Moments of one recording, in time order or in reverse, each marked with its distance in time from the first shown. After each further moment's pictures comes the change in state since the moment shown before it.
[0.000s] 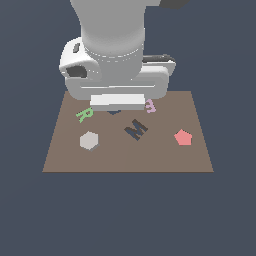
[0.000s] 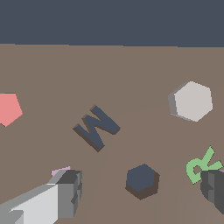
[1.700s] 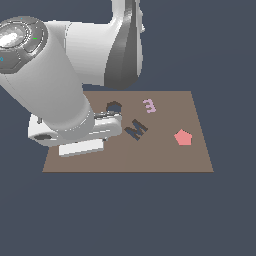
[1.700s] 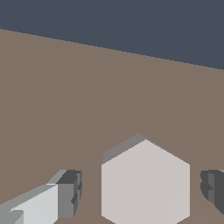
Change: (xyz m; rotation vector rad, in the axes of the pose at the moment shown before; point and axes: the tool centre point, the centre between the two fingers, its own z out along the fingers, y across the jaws) arm 0.061 0.099 0.097 -0.007 0.022 -0.163
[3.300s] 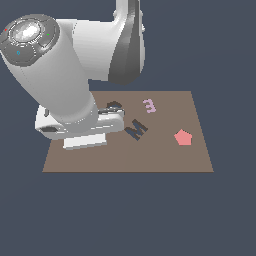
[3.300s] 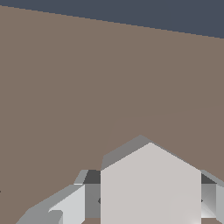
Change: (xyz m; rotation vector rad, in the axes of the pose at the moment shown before) arm -0.017 -0.009 0.005 0.001 -0.002 0.034
